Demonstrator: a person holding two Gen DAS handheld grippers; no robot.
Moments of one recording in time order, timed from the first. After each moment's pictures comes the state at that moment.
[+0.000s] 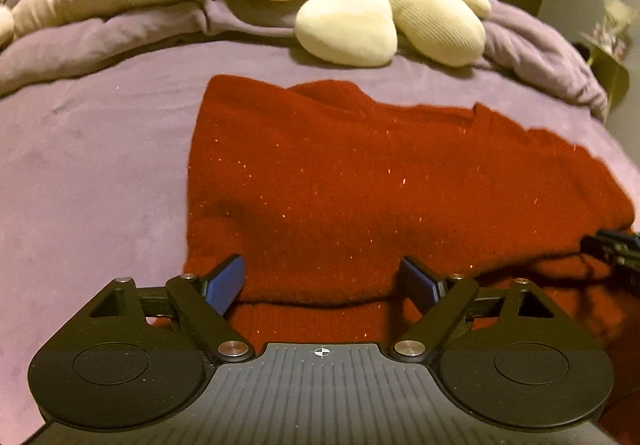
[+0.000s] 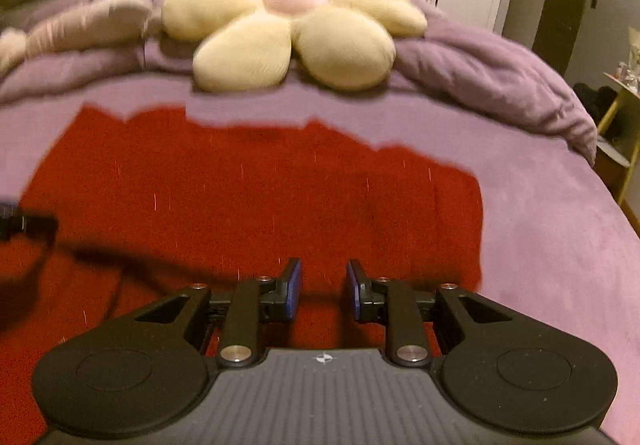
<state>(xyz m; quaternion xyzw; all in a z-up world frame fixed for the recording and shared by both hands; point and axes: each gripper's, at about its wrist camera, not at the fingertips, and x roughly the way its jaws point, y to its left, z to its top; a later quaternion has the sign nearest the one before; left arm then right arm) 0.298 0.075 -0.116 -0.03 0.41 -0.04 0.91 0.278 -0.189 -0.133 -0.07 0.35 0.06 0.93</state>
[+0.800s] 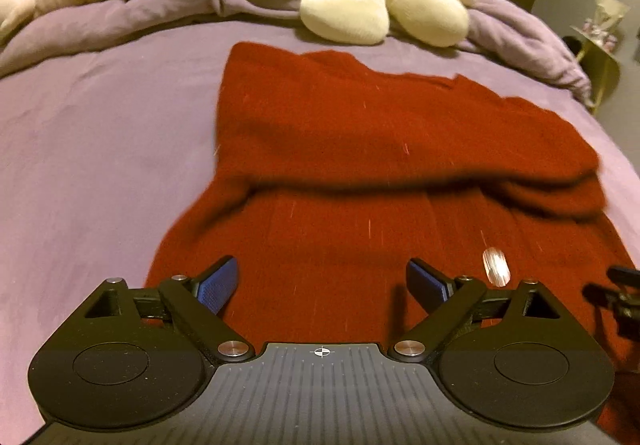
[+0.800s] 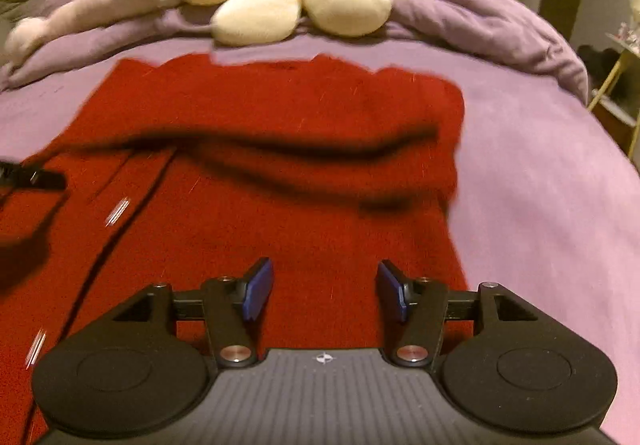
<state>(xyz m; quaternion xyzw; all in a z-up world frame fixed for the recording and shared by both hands) 0.209 0.105 -0.107 -0.05 0.43 -0.05 0.90 0.174 -0.210 -0.145 -0.04 0.39 0.09 0.92</state>
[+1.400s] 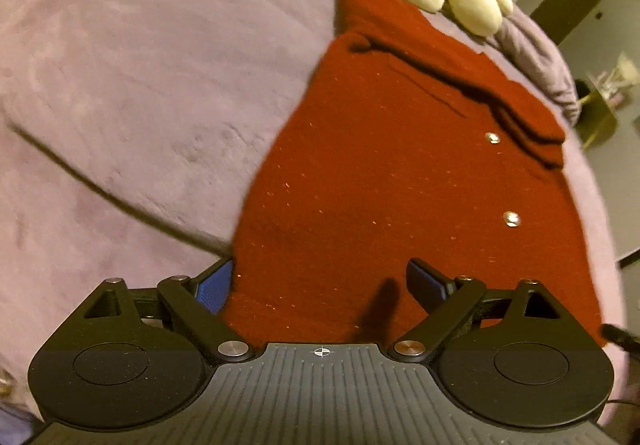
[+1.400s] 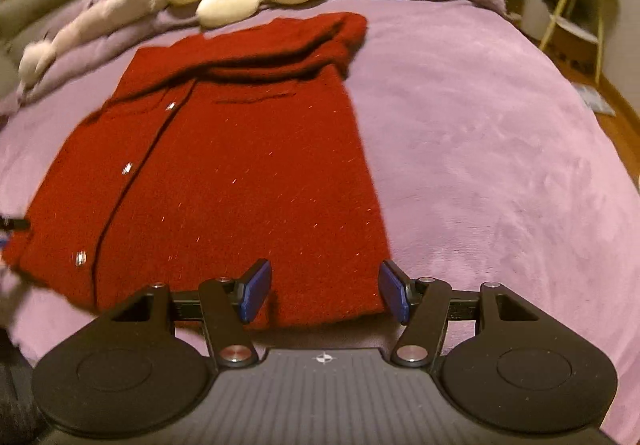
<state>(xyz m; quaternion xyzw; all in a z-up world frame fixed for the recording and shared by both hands) 0.059 0.206 -0.110 -0.21 0.49 -0.04 0.85 -0.007 -0.289 -0.115 0.05 0.43 0.05 0.90</state>
